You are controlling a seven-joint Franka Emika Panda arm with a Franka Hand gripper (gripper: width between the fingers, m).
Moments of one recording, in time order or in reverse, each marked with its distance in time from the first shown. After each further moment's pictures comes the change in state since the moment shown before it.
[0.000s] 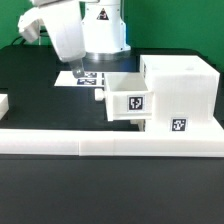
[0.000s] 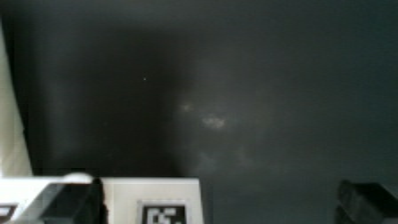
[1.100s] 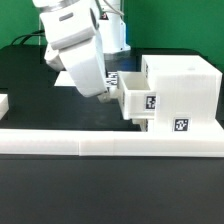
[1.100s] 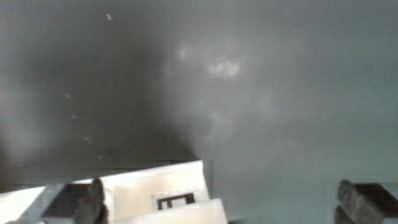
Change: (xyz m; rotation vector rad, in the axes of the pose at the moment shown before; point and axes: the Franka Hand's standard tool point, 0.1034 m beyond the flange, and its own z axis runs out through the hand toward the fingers) arm 0.046 0.014 0.044 0.074 0.112 0.161
